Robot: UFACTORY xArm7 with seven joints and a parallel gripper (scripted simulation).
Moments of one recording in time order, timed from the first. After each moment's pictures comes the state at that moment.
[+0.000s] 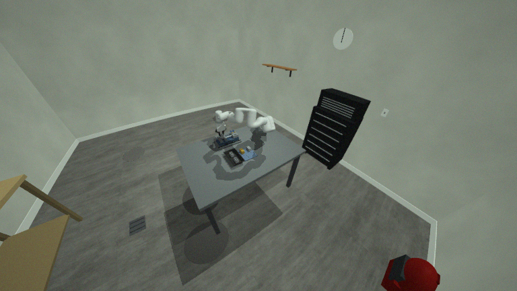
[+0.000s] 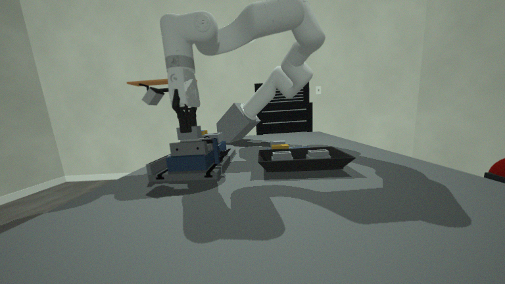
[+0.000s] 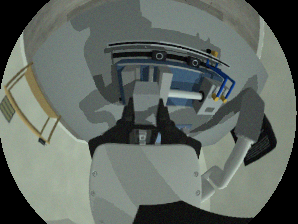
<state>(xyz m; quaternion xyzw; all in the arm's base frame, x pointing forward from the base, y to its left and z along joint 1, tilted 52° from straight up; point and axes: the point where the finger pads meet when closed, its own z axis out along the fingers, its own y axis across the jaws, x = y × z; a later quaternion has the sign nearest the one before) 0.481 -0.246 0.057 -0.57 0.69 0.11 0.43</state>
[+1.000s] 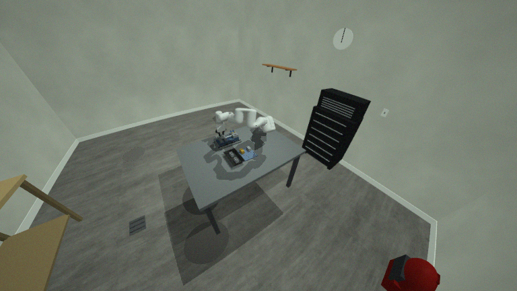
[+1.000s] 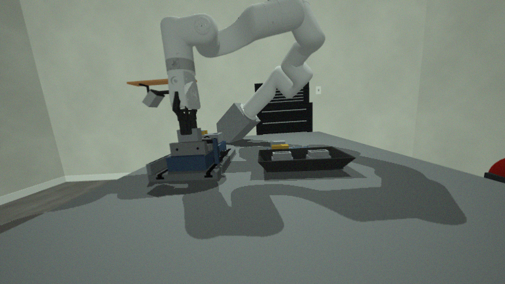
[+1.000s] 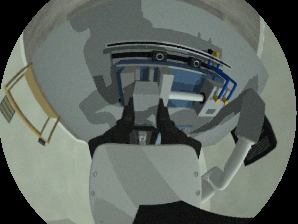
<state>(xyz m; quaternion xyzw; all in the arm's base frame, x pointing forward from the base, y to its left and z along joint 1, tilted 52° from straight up) 0.484 -0.242 0.053 -0.57 0.69 0.11 0.43</state>
